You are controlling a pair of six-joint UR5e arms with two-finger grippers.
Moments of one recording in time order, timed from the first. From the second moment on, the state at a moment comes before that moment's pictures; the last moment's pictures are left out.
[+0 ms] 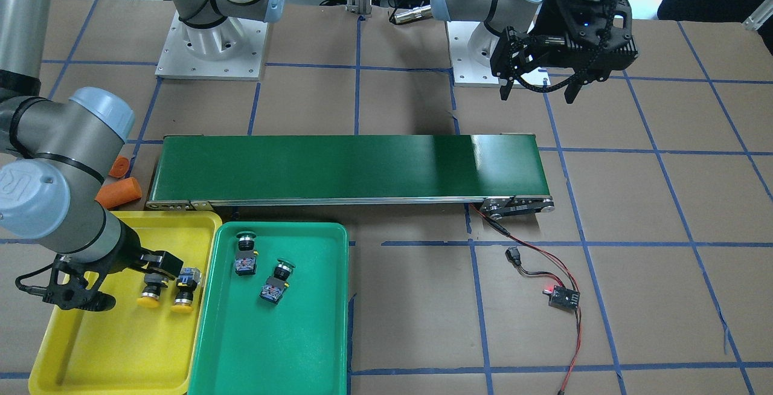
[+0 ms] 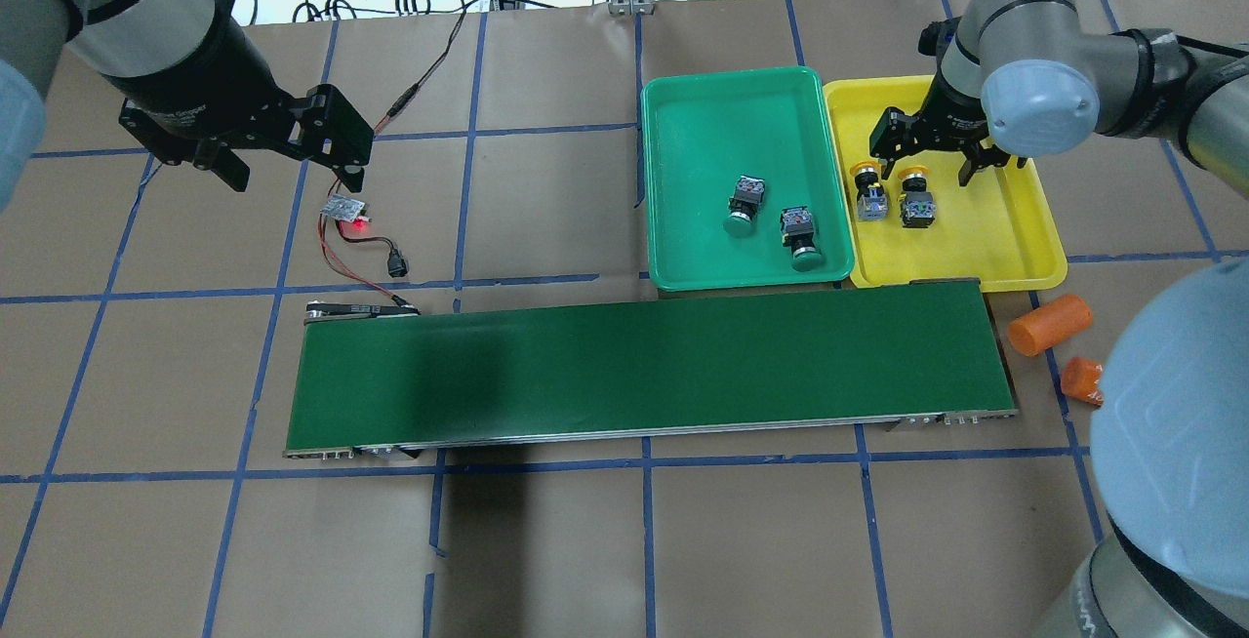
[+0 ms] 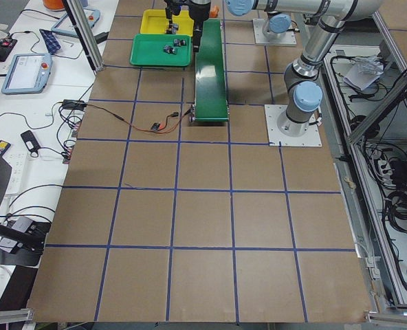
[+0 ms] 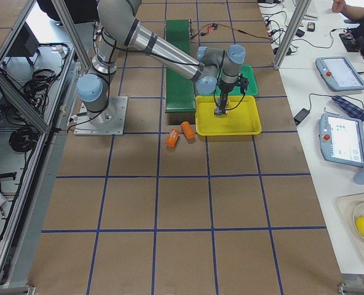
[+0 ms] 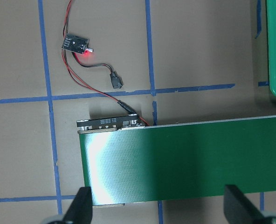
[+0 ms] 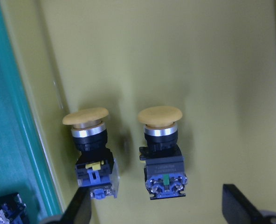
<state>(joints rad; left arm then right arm) -1.55 -1.48 -1.60 -1.56 1.59 0.07 1.40 -1.11 1.62 -2.06 -1.58 0.00</state>
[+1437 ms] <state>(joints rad) -1.55 -1.48 -1.60 -1.56 1.59 0.07 1.54 -1.74 1.66 -1.42 -1.59 0.04</state>
